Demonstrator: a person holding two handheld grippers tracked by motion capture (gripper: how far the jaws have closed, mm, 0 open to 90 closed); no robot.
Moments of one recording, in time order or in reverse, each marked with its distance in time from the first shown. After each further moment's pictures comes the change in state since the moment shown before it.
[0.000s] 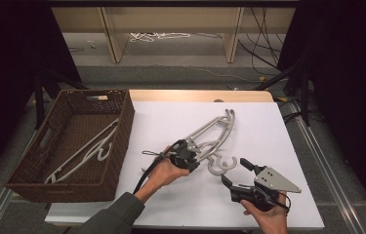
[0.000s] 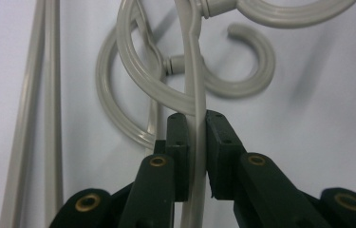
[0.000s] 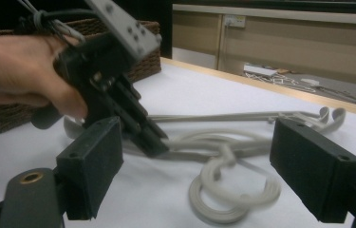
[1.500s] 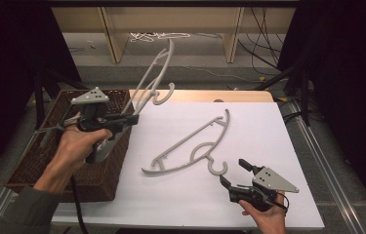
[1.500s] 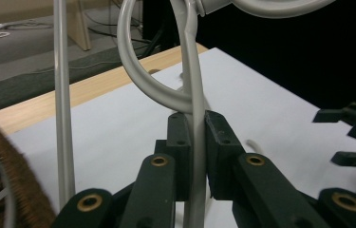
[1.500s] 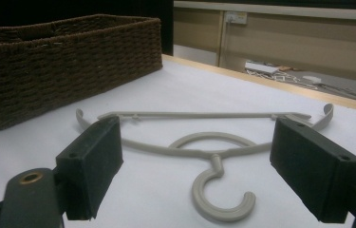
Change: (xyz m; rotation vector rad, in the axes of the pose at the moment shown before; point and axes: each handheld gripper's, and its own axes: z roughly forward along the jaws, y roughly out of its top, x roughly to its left) left arm 0.075 -0.026 -0.235 -0.407 0.095 -0.276; right arm 0.002 -0.002 0.003 0.012 0.000 0.001
